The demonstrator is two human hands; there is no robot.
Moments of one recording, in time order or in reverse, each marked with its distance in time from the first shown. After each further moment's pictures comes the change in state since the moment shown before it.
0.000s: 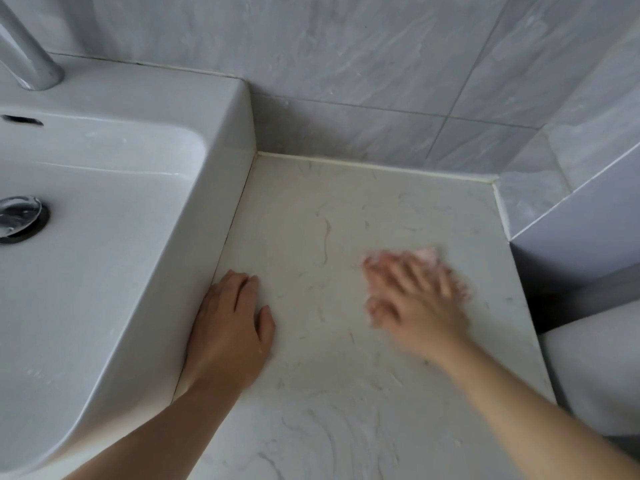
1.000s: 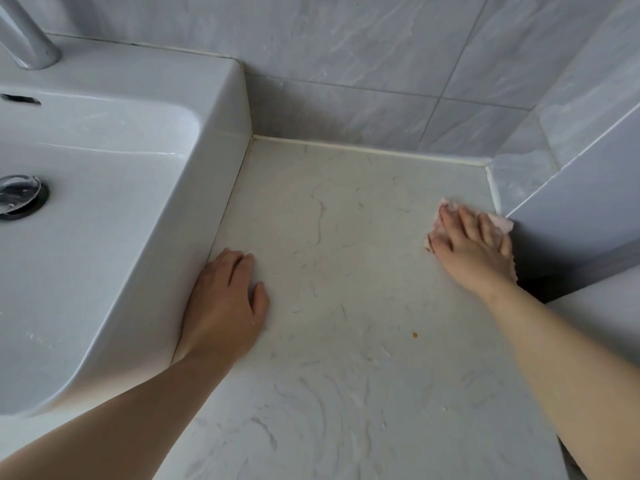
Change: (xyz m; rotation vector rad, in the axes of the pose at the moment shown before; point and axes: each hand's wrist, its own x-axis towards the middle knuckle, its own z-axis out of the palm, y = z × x) left_hand 0.000 0.002 -0.004 -0.011 -0.054 -0.025; right_hand 0.023 0.085 -0.012 0.151 -0.089 0.480
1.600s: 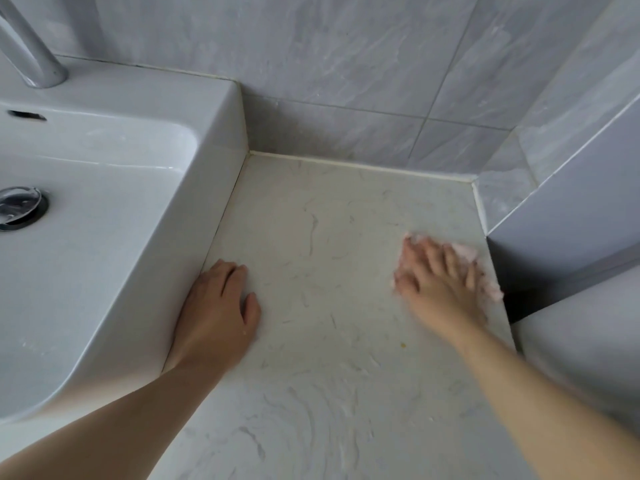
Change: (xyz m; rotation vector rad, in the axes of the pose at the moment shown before) left_hand 0.001 0.000 0.000 0.002 -0.026 -0.004; right_hand -0.042 -0.017 0.020 -0.069 0.072 -0.141
